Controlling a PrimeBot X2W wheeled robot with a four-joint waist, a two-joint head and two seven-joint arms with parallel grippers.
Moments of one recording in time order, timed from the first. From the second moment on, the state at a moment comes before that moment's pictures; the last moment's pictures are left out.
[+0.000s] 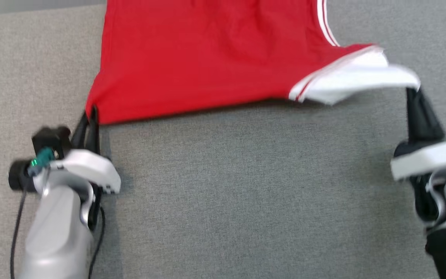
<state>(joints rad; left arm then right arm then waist) -0.60 0.11 -0.03 0.75 -0.15 -0.05 -0.26 -0.52 -0.23 0.11 0.44 0.50 0.13 -0.26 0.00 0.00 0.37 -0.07</state>
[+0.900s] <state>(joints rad) 0.07 0.04 -0.04 0.63 -0.21 -0.02 -0.26 0.16 -0.19 0.12 0.47 0.51 0.13 -0.26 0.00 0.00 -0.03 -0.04</state>
